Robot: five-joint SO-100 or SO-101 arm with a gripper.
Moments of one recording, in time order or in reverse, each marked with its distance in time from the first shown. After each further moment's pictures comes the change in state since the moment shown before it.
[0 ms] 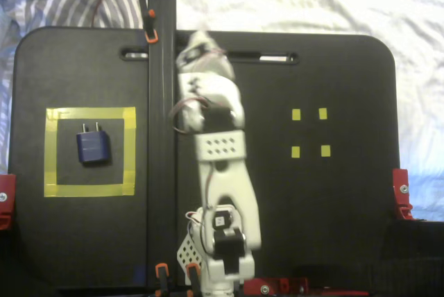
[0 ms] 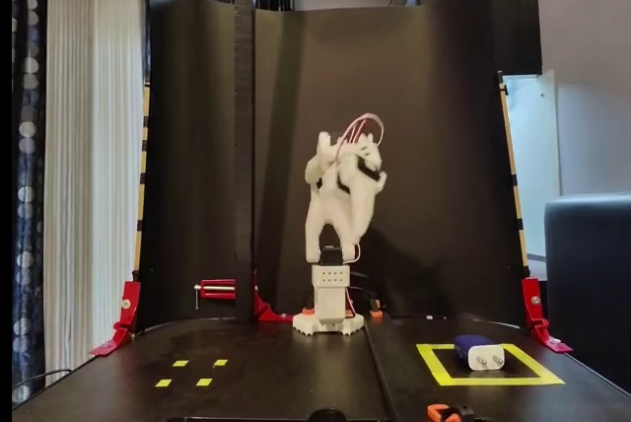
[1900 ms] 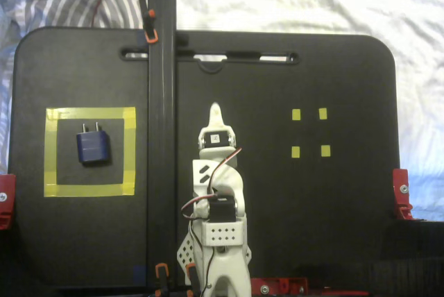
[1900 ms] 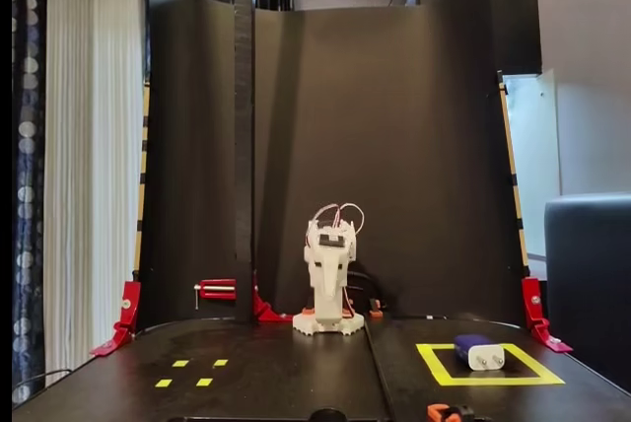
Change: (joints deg) arm 2.1 72.4 72.2 -1.8 18.2
